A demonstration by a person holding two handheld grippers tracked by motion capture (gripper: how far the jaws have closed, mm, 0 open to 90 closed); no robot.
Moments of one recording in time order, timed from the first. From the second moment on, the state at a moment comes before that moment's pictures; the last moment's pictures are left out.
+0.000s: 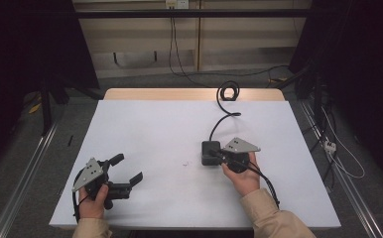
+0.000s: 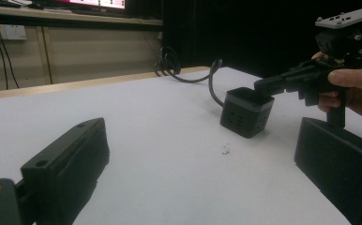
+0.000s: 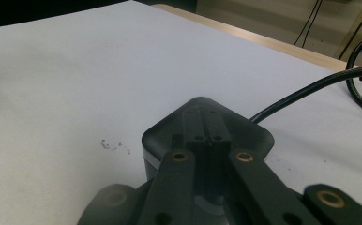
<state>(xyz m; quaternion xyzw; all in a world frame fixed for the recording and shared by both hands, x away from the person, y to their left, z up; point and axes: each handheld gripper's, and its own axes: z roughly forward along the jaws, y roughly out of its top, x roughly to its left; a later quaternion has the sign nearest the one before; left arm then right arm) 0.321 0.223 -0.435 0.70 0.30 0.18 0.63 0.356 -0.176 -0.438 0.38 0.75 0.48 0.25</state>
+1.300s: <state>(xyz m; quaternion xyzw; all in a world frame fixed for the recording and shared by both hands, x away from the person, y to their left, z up) 0.324 0.224 -0.434 0.69 0.30 0.18 0.63 0.355 -0.183 -0.435 0.39 0.73 0.51 0.24</state>
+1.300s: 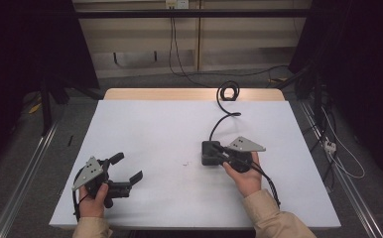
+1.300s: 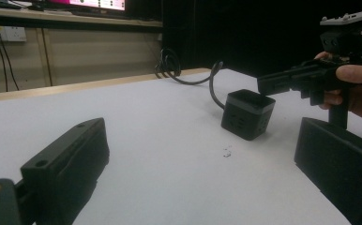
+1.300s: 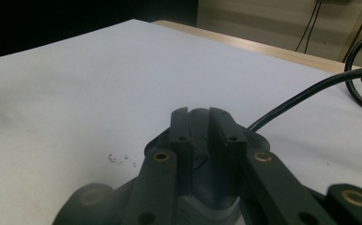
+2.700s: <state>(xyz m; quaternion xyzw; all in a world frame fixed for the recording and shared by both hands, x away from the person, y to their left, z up) 0.325 0.223 -0.435 0.70 0.30 0.18 0.63 0.309 -0.240 -0.436 0.38 0.72 0.53 0.22</state>
